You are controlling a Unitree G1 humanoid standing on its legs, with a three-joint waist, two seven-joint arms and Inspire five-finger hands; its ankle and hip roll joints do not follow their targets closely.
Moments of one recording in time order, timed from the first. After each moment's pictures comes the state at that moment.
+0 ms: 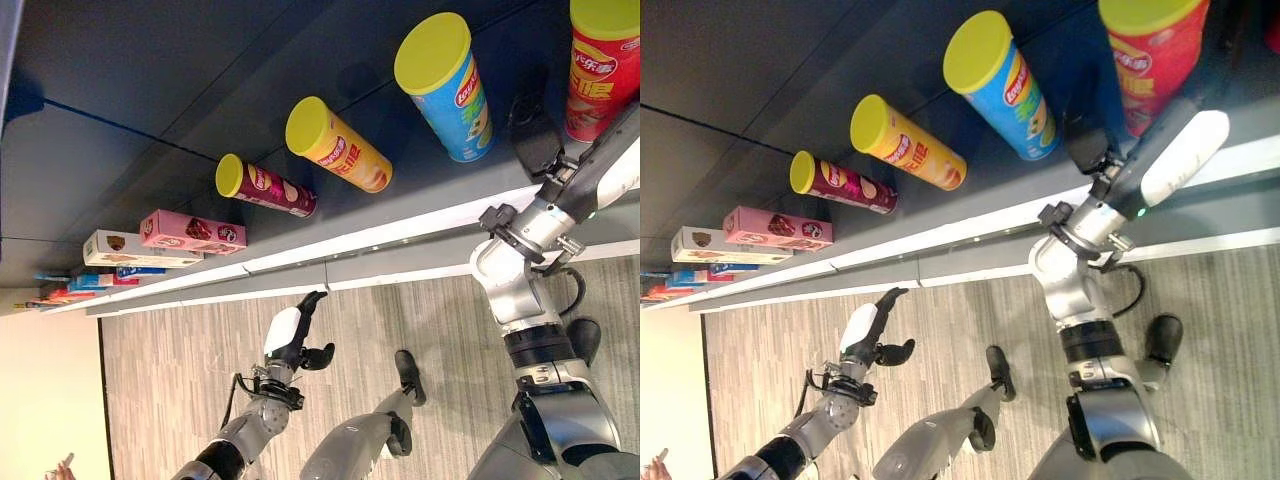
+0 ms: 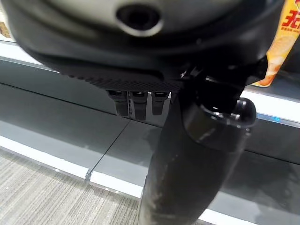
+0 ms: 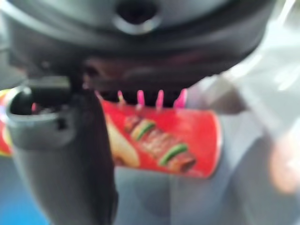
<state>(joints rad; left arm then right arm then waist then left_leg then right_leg) -0.21 0.23 -0.56 0.73 0.40 -0.30 0.59 -0.68 -0.46 0.09 0.38 -0.38 -0.23 -1.16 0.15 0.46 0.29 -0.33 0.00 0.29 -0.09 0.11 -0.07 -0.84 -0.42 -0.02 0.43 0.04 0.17</state>
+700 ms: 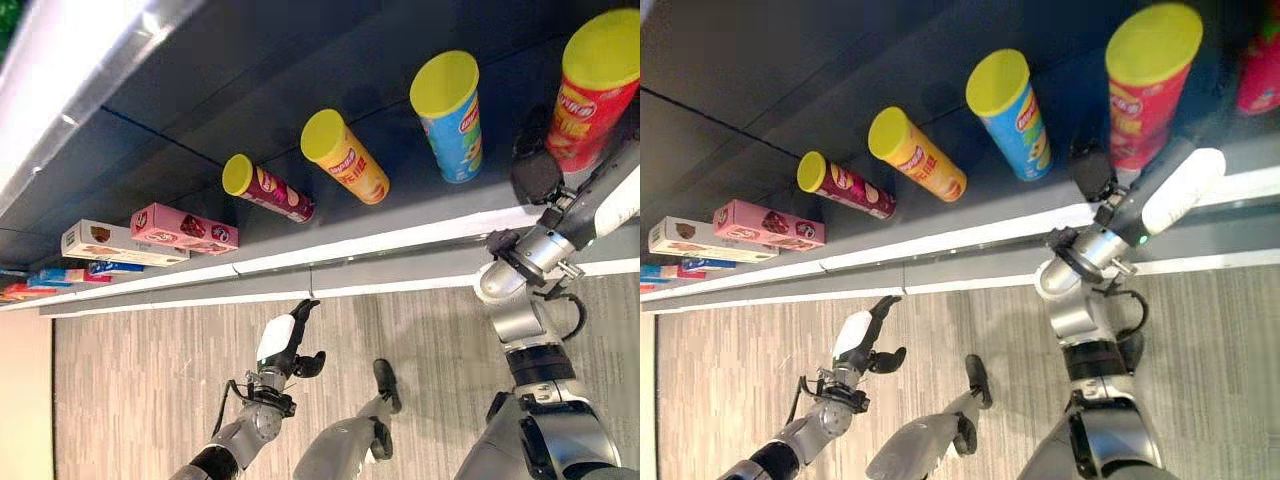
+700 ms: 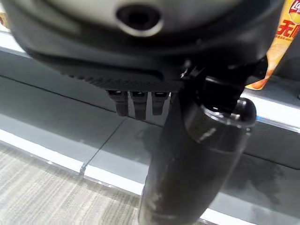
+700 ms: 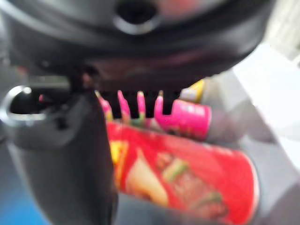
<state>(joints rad) -0.17 0.24 -0.56 0.77 0.44 -0.30 0.58 -0.53 -0.41 0.04 0.37 -0.39 -0.23 -1.18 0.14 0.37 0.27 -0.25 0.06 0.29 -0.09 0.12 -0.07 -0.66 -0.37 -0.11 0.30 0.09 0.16</state>
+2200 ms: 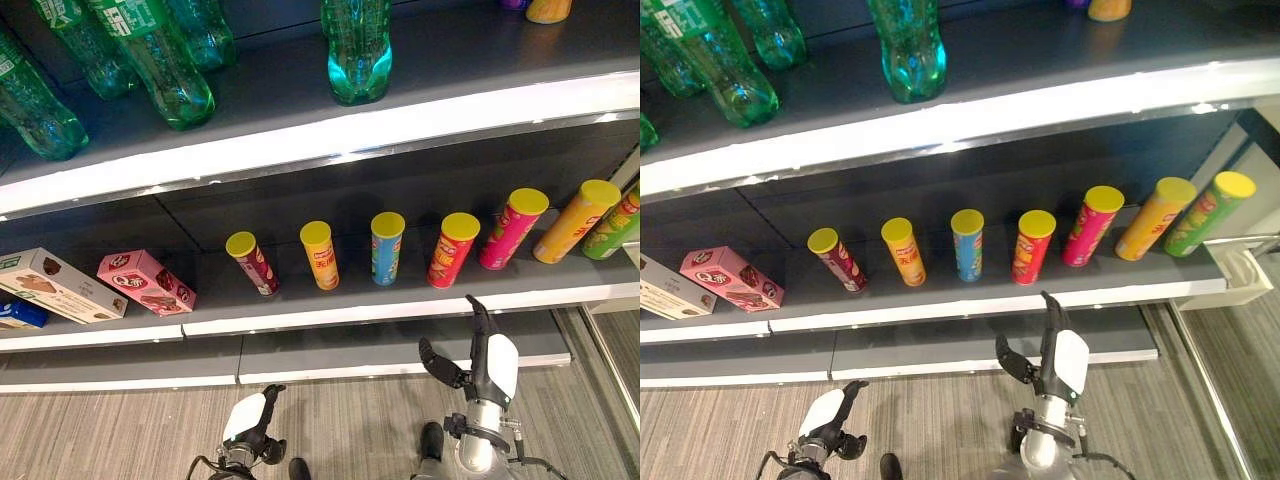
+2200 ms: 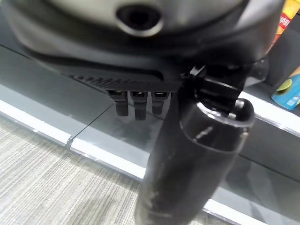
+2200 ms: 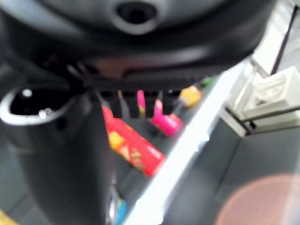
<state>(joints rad) 0.04 0.27 -0.55 0.96 0.49 -0.25 0.55 0.09 -0.40 0.31 0.55 -0.39 -0.33 -0.90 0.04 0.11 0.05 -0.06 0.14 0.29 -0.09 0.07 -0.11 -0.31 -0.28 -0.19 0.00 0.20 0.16</state>
